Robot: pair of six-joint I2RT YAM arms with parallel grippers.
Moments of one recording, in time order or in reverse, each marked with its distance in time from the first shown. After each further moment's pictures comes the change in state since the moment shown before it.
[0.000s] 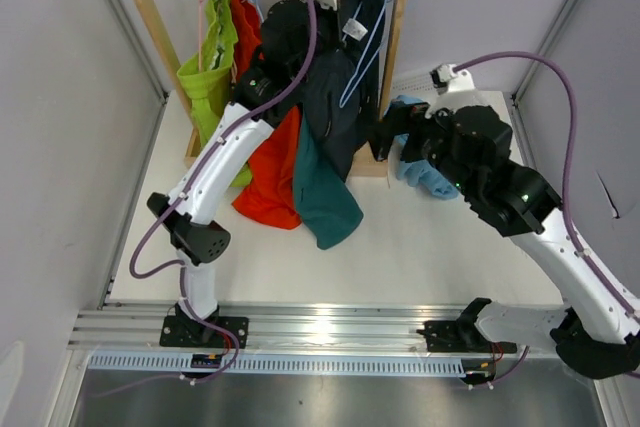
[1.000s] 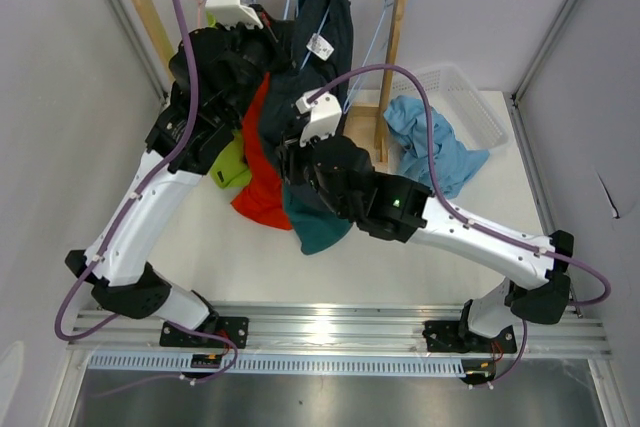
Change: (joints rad) left arm -0.023 -0.475 -0.353 -0.052 -0.051 -0.235; right arm 0.509 0.421 0.192 0.280 0.378 -0.067
